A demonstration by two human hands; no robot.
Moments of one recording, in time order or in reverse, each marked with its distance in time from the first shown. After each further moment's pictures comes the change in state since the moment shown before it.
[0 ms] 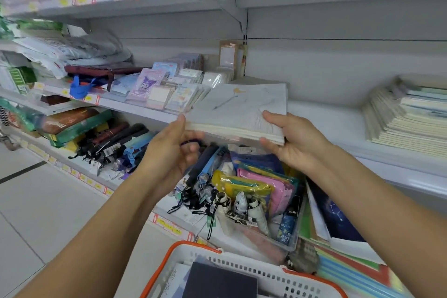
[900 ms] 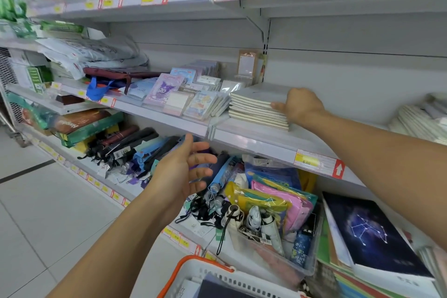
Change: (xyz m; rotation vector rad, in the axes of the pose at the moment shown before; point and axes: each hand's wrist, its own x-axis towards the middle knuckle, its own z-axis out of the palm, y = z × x) left_hand 0.001 -0.005 -0.032 0.099 0.109 -0.098; right_hand 0.158 -0.052 0.004 -1.857 0.446 -0.480
